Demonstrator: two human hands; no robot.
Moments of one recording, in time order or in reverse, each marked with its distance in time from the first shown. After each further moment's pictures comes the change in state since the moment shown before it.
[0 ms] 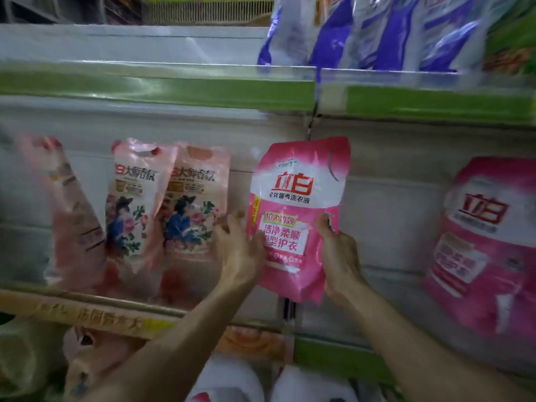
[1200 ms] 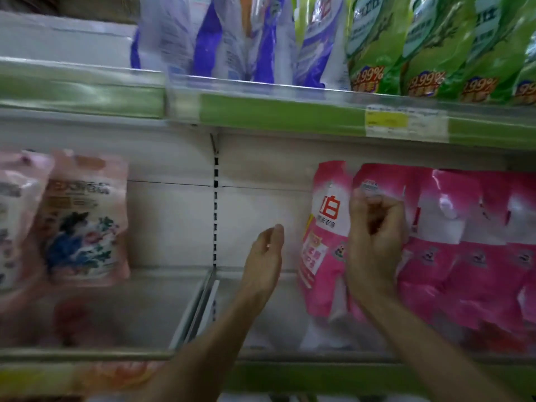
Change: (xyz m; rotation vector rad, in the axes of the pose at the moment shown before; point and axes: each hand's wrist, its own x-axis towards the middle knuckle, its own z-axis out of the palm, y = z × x) left_hand -0.053 0.099 0.140 -0.496 -0.472 -0.015; right_hand -0.010 -0.076 -0.153 -0.187 0.426 -0.754
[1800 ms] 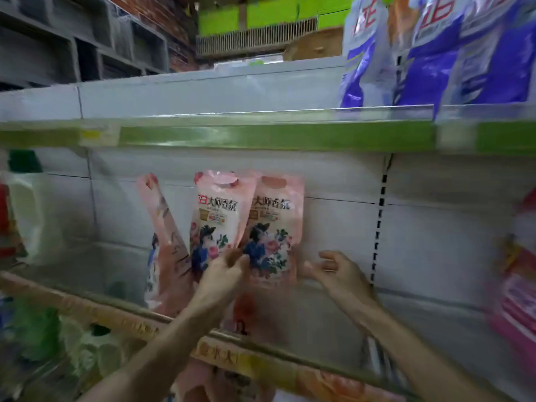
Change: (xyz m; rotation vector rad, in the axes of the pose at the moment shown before) left_hand -0.051 -0.024 -0.342 0.317 0.393 -0.080; right_hand -0.140 0.004 0.231 -0.253 -0.901 0.478
